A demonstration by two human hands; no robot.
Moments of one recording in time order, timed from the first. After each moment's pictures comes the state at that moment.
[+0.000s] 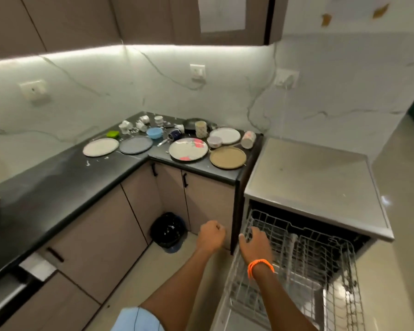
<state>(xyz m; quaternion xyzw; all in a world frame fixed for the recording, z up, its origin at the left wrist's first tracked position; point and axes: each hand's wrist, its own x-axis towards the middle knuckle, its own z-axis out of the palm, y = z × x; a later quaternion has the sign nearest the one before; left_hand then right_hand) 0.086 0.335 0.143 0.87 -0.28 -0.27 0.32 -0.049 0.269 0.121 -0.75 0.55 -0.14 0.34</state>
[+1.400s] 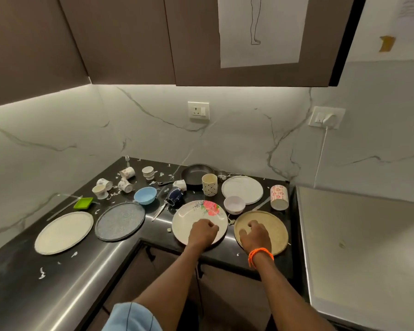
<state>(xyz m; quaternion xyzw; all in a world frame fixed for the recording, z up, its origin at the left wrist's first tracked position) 0.545 0.071 0.223 0.85 -0.35 -0.25 0.31 0.395 -0.014 0.189 -0.73 0.58 -0.21 0.31</state>
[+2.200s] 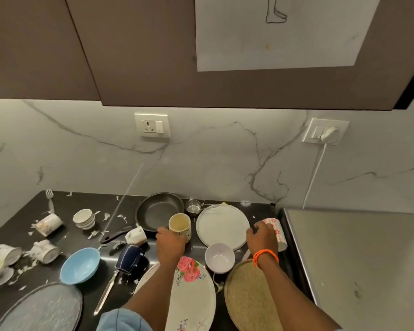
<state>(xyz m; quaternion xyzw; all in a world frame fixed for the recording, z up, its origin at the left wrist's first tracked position) 0.723 -0.187 0.145 0.88 -0.23 -0.23 0.35 0.473 -0.271 0.160 -0.62 0.69 -0.28 0.25</state>
